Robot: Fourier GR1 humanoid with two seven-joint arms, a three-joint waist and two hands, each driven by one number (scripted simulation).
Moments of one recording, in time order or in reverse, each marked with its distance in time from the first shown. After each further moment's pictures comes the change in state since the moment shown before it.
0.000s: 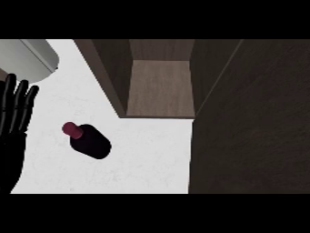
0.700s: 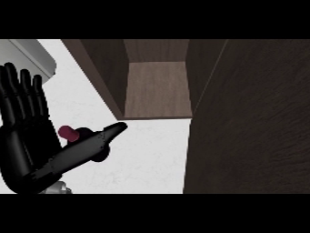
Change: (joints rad) left arm -0.173 -0.094 -0.260 0.062 -0.336 0.719 0.243; right arm 0.146 -0.002 0.193 -0.146 -0.173 0.166 0.086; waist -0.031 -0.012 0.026
